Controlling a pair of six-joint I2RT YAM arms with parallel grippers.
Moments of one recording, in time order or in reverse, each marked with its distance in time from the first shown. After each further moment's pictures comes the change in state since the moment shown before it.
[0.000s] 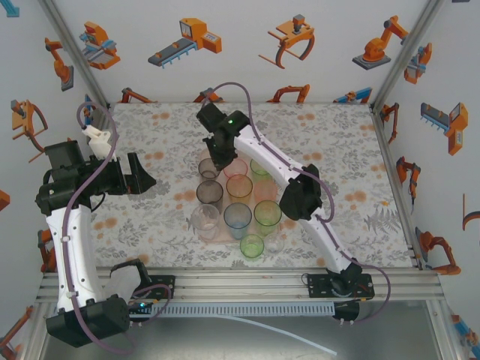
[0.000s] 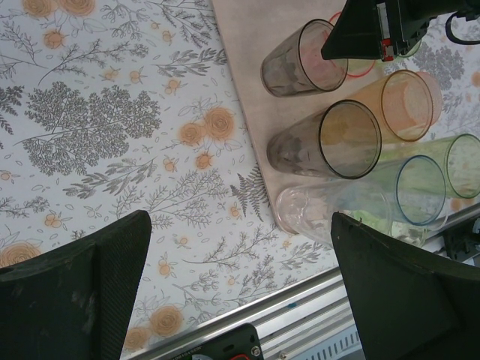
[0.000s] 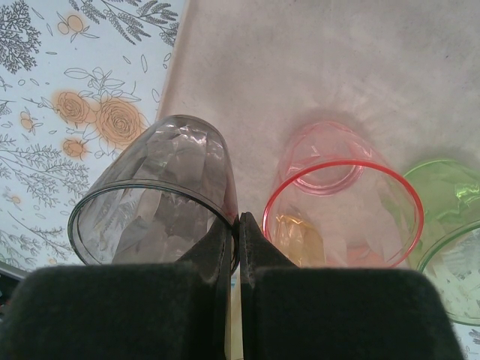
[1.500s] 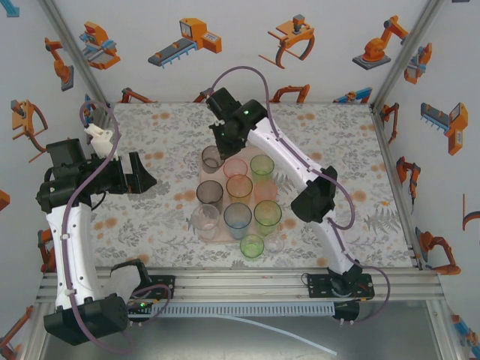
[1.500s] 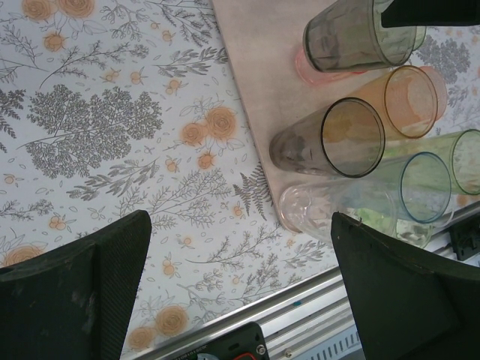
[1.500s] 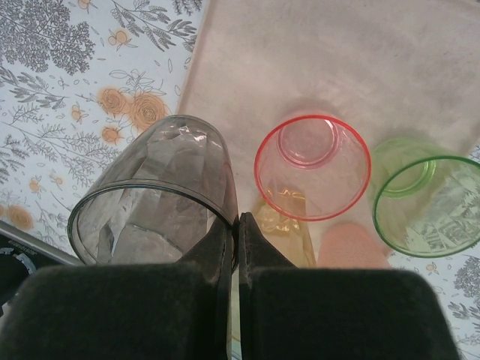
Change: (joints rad) left arm -0.019 0.014 0.008 0.000 -0.012 0.014; right arm -0.020 -0.148 -0.024 -0.017 -0.008 0.000
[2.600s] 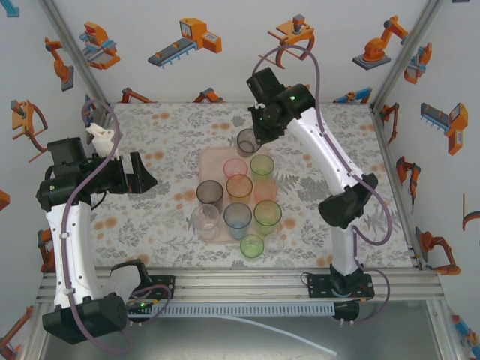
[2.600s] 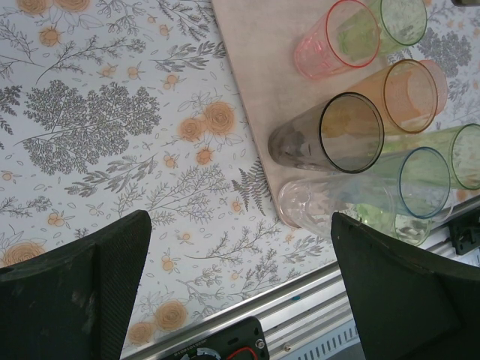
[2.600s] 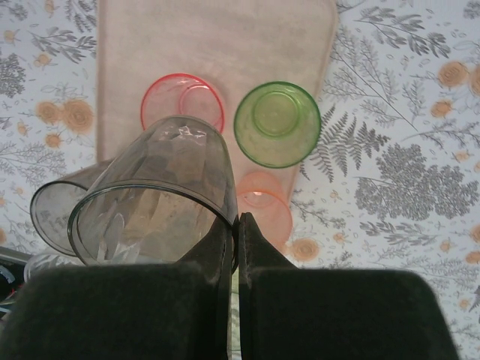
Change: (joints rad) left arm -0.013 0.011 0.018 -0.022 -0.011 0.005; right arm -0.144 -0.254 -0.109 -0.117 0.106 -0.008
